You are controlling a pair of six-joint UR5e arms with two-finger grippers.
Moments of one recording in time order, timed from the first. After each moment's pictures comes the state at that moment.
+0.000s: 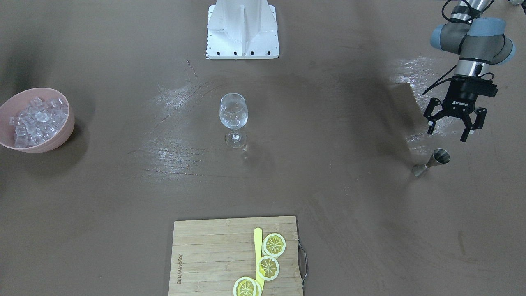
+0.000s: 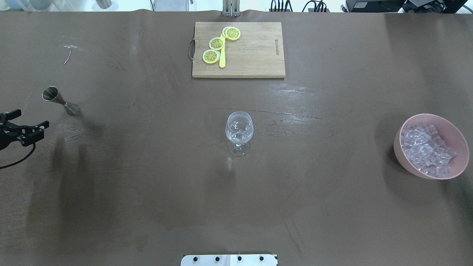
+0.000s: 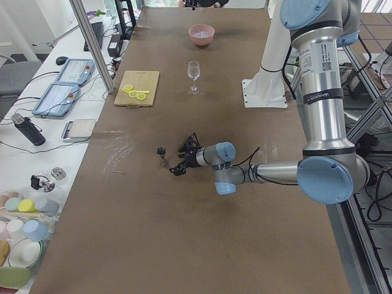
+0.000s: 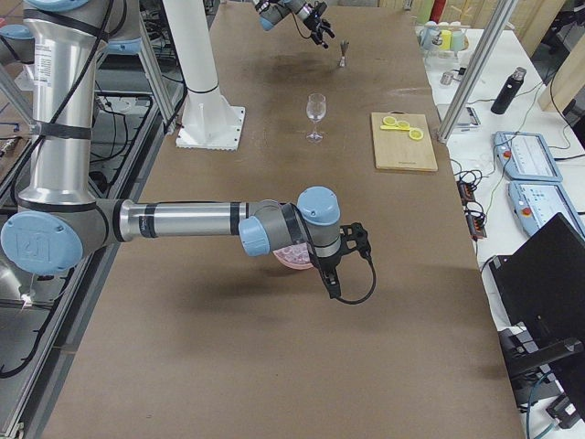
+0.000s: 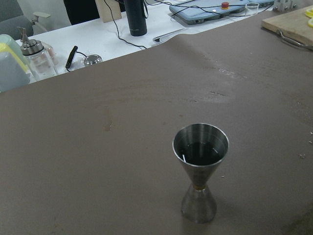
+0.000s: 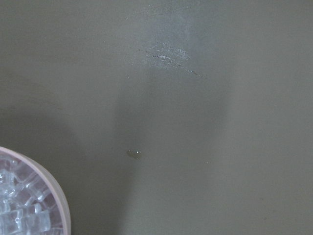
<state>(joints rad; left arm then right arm) -0.70 -1.40 -1.48 -3.08 -1.37 -0.70 1.45 -1.70 1.74 -1.30 2.26 0.03</state>
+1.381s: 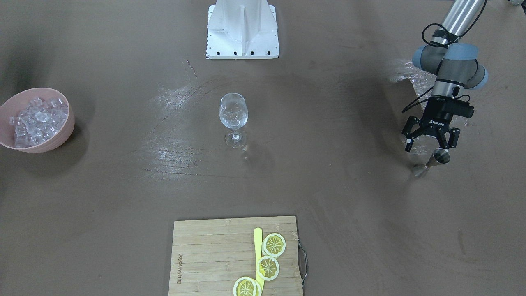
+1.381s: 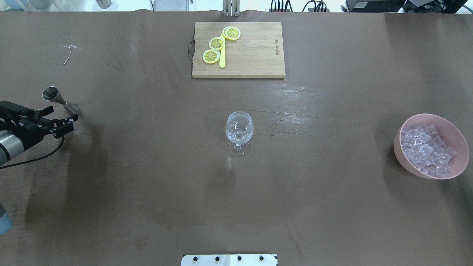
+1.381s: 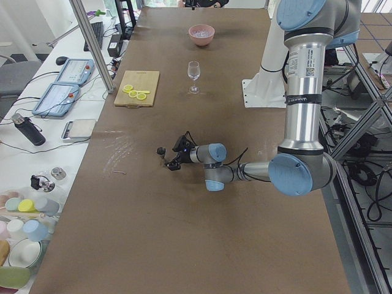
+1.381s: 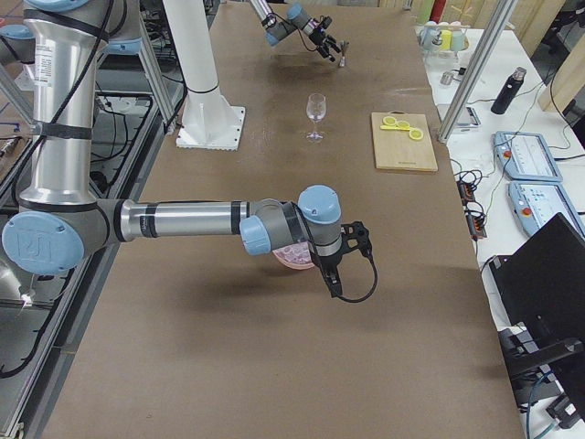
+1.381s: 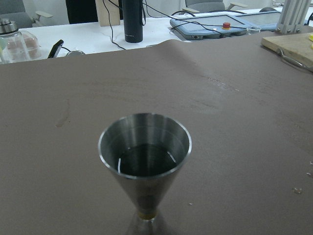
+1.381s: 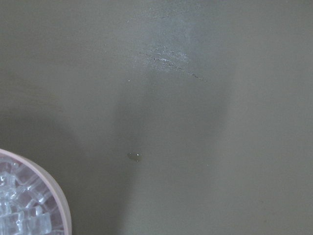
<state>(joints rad) -0.65 -1.56 -1.31 -3.20 -1.31 -0.83 1.45 -1.69 1.74 -1.30 2.26 0.03</state>
